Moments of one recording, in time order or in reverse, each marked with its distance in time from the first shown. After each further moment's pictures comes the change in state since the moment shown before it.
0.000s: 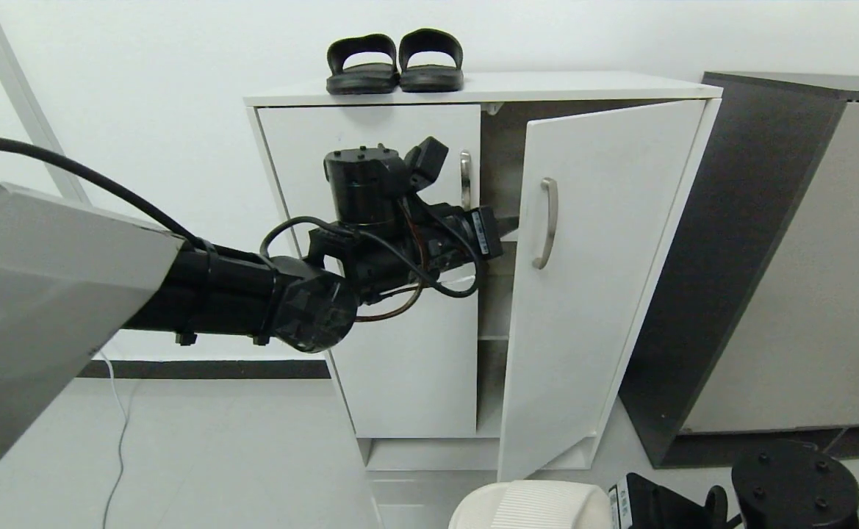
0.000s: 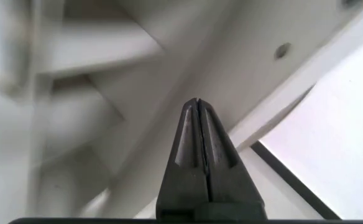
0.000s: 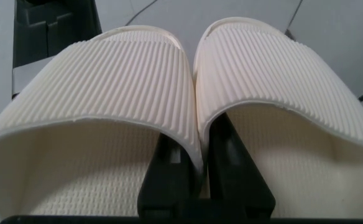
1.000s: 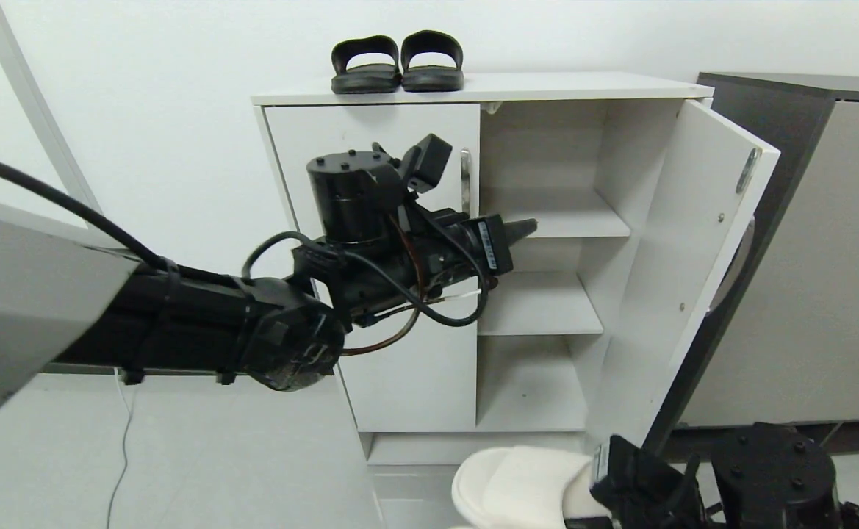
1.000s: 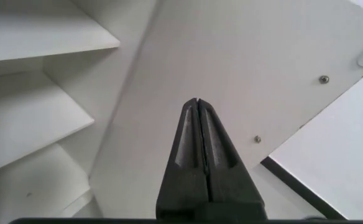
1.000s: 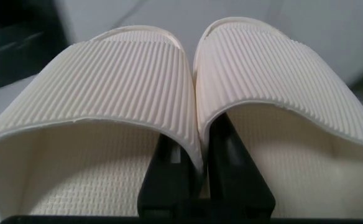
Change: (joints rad) left arm -0.032 -0.094 0.154 -0.107 0.023 0.014; right arm -0.019 0.036 -0.073 -0.006 -0.164 0.072
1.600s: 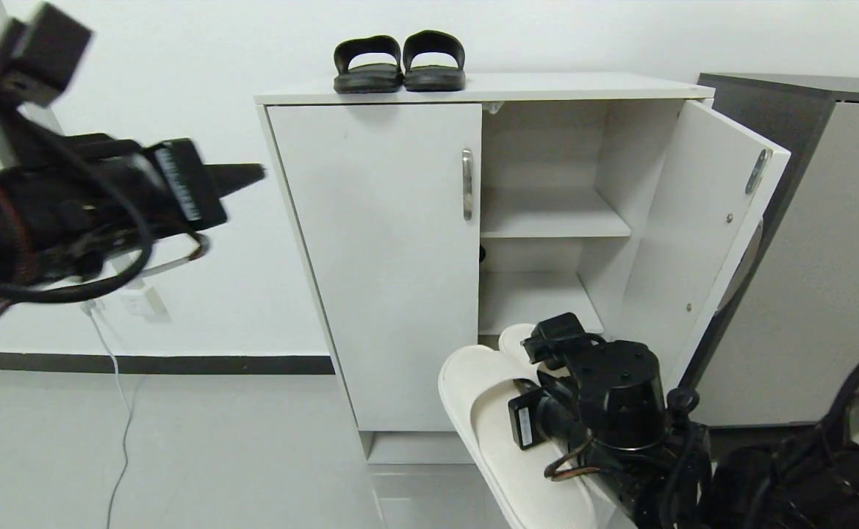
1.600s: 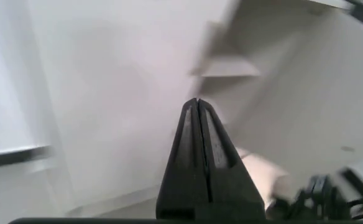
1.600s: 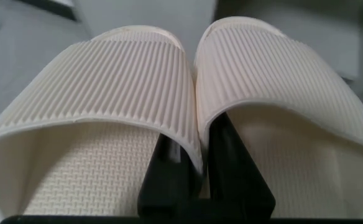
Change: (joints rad) left arm 0.253 -0.655 0.239 0.528 0.395 0.213; right arm -0.016 0.251 -0.424 0.058 -0.697 0.154
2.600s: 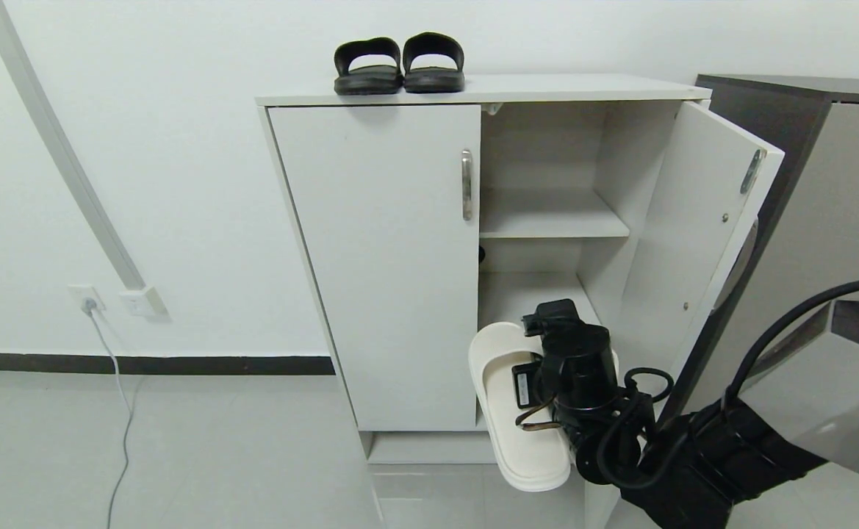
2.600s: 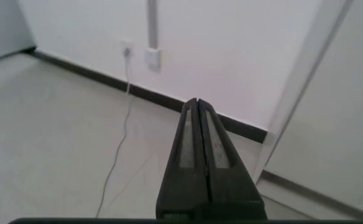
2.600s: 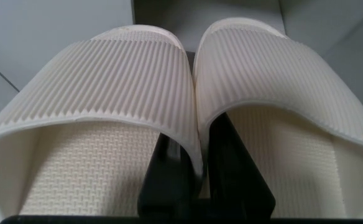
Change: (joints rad) left arm 0.439 -1.110 0.908 0.211 0.374 0.201; right arm -0.075 0.146 -0.150 0.011 -0.188 0.007
